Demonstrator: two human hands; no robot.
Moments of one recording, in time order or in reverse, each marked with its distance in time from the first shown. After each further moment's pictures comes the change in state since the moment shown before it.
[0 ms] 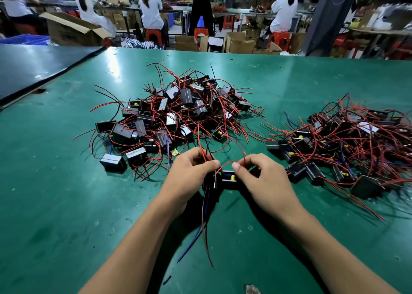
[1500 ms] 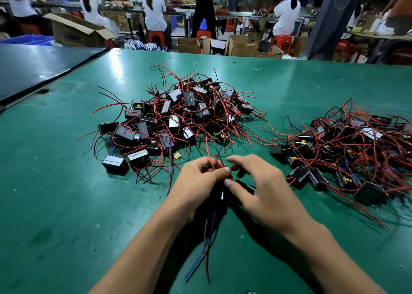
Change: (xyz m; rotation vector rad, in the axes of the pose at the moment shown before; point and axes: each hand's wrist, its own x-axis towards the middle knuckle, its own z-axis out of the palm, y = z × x) left_hand -0.009 0.003 0.009 -0.137 -0.070 -0.121; right_hand -0.009 -0.009 -0.008 -0.105 -0.138 -0.383
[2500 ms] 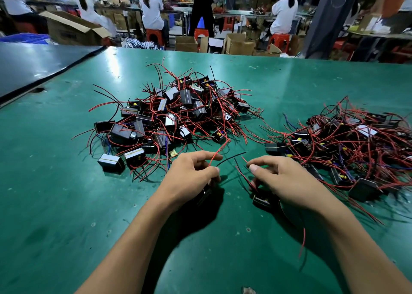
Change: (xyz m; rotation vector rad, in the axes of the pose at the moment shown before) left_hand 0.008 0.003 -0.016 0.403 -0.068 0.201; right_hand 0.009 0.029 -0.040 0.277 -0.257 0.566
